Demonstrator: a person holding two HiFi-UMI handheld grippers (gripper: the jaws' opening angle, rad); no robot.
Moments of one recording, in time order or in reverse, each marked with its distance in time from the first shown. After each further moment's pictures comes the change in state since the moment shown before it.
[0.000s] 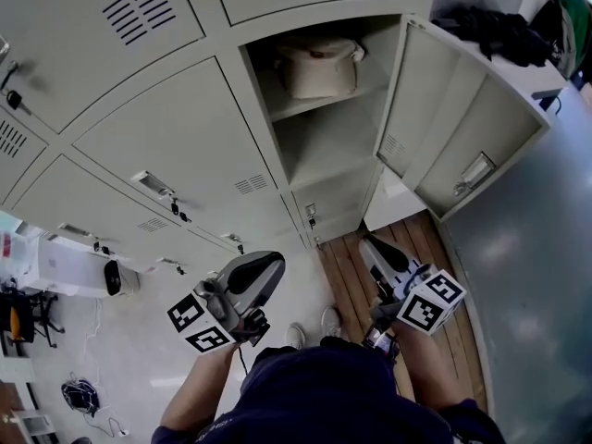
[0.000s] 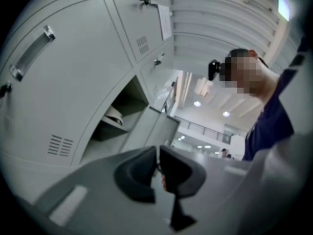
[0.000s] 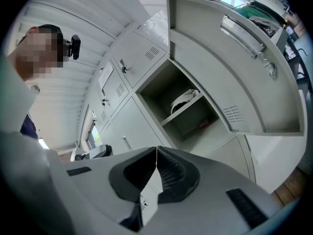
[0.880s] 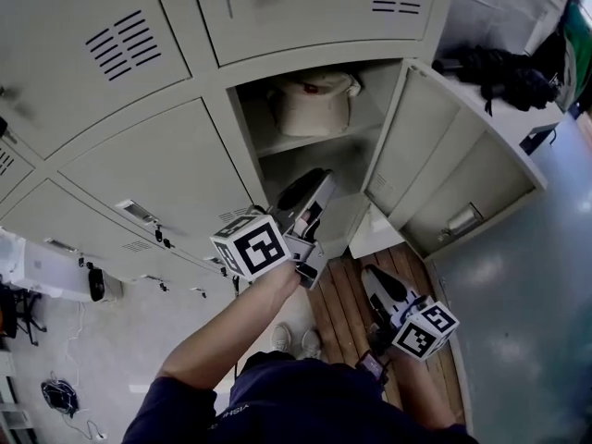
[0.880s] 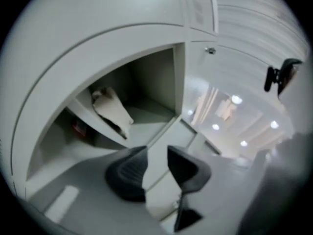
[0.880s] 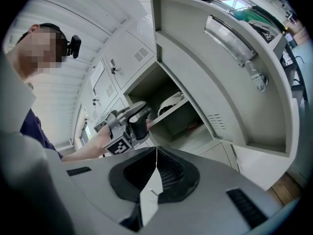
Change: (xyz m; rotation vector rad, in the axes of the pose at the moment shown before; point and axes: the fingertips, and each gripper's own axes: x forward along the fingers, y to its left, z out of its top) left arm 0.193 0.096 0.062 -0.309 -0.172 0.137; right arm -0.014 -0.048 0.020 -0.009 0.036 -0.074
